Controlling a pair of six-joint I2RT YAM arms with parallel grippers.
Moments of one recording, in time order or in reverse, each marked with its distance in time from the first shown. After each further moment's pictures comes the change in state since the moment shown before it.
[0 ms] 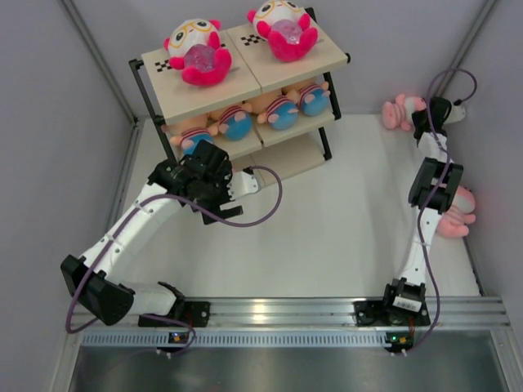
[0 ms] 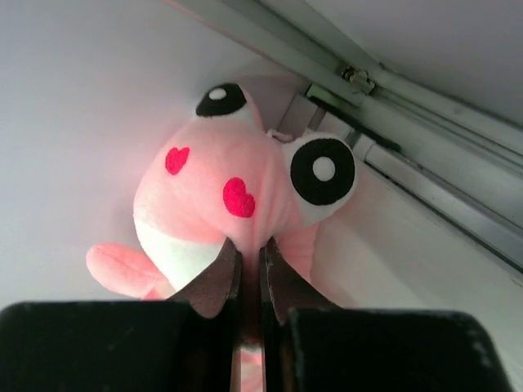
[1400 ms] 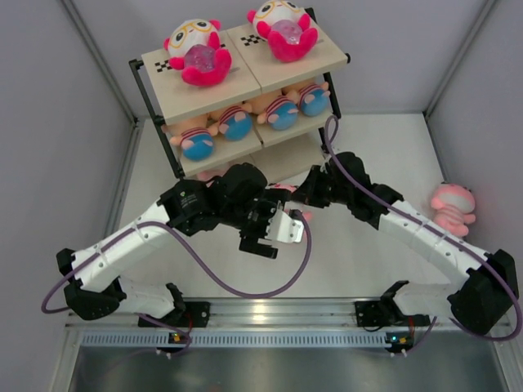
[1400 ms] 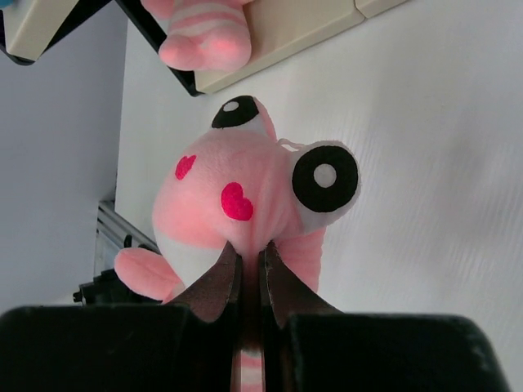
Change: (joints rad) left arm -0.497 -0.014 0.174 0.064 0.216 0.001; right arm 0.966 -1.503 -1.366 -0.322 -0.282 -0.158
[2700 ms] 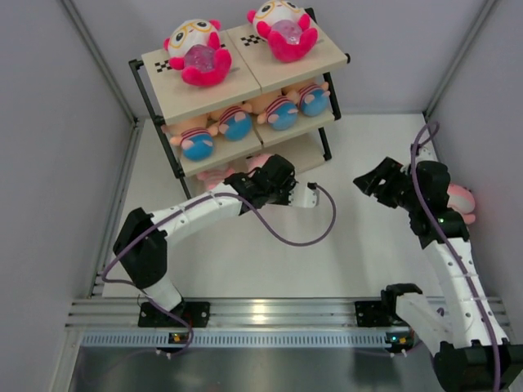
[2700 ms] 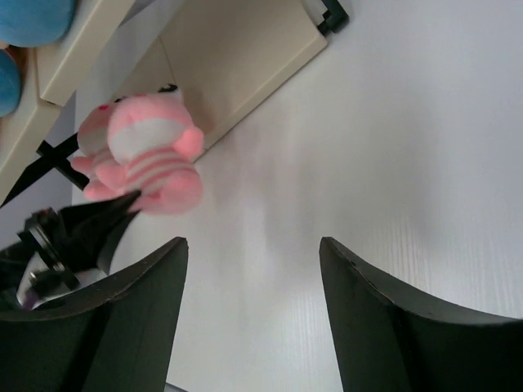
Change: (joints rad) left arm 0.159 0.346 -0.220 0.532 -0.375 0.155; right arm -0.596 -0.397 -0.127 -0.154 -0.093 -0.177
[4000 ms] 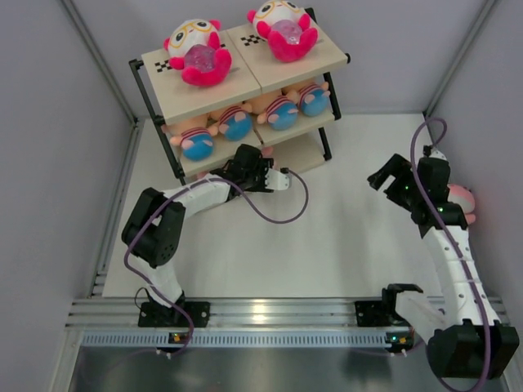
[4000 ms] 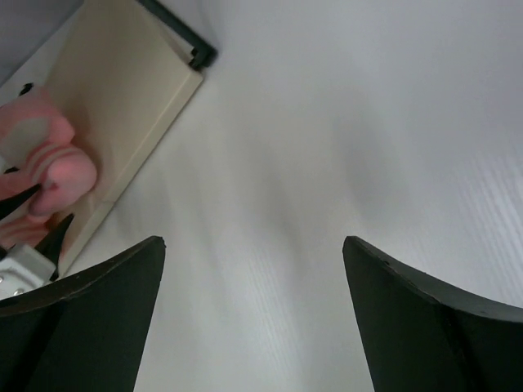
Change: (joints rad) left arm 0.343 0.162 -0.147 0.455 0.163 0.216; right arm -0.089 0.107 -0.001 -0.031 0.141 -0.031
